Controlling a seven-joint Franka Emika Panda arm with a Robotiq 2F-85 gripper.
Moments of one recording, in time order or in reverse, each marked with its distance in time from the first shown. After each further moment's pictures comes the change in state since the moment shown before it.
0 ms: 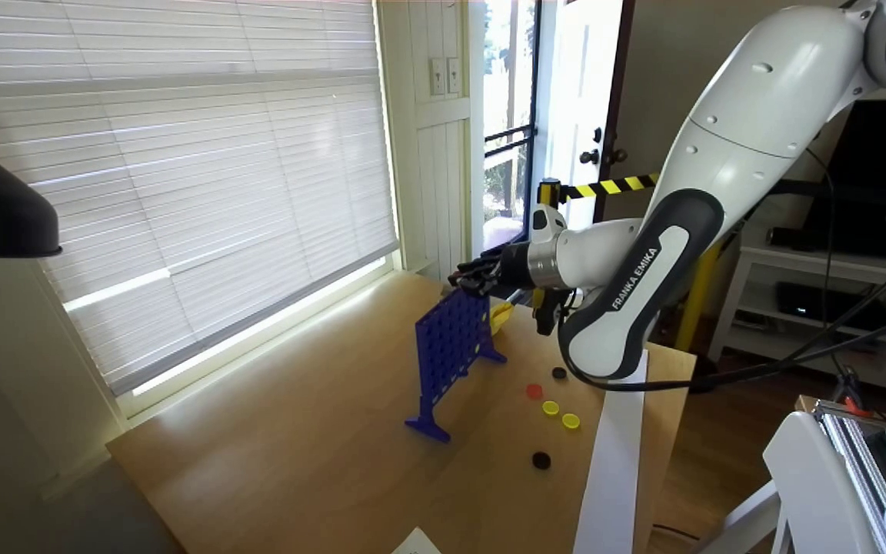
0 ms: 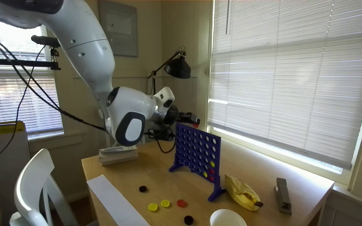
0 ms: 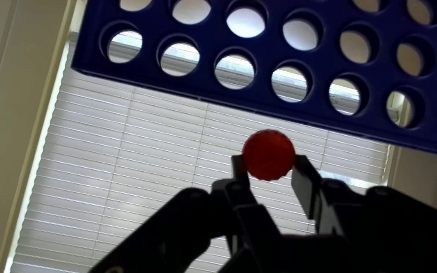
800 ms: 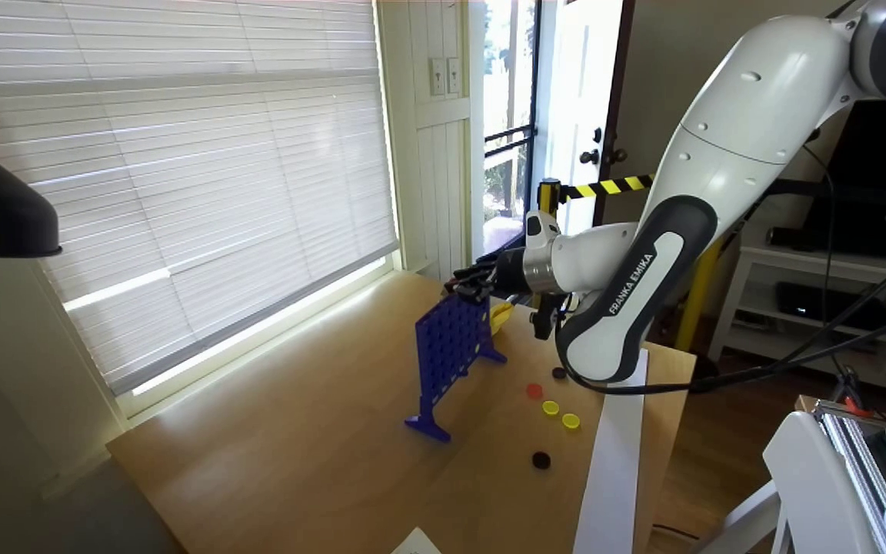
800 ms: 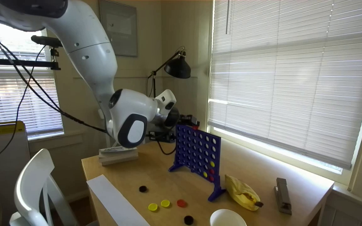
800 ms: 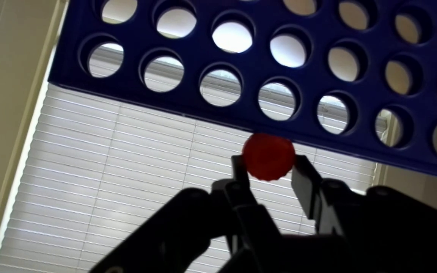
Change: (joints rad) arm -0.012 0.026 0.010 0.022 -0.028 -0.014 0.001
